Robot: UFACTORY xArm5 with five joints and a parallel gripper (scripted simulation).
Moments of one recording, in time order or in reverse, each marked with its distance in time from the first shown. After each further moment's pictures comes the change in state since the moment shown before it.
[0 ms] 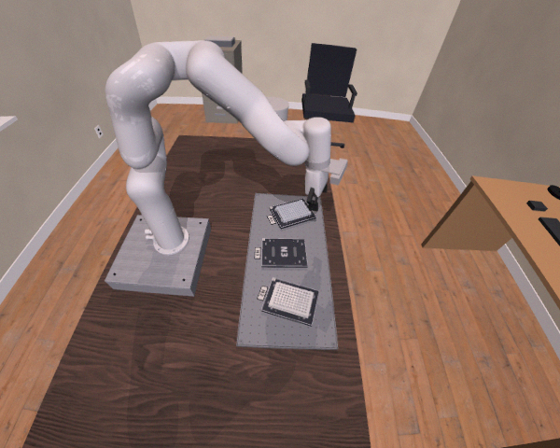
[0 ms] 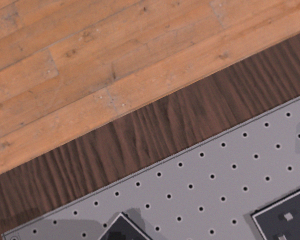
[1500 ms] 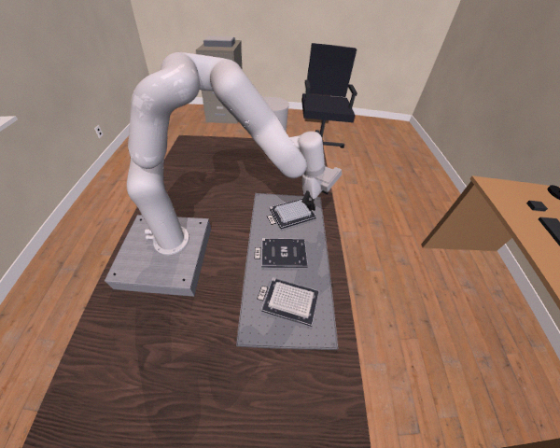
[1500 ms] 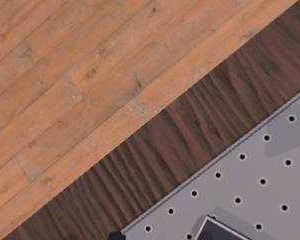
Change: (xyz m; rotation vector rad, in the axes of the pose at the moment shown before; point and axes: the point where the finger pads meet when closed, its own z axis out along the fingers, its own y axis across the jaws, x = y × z) arm -0.023 -0.063 0.072 0.090 0.047 0.234
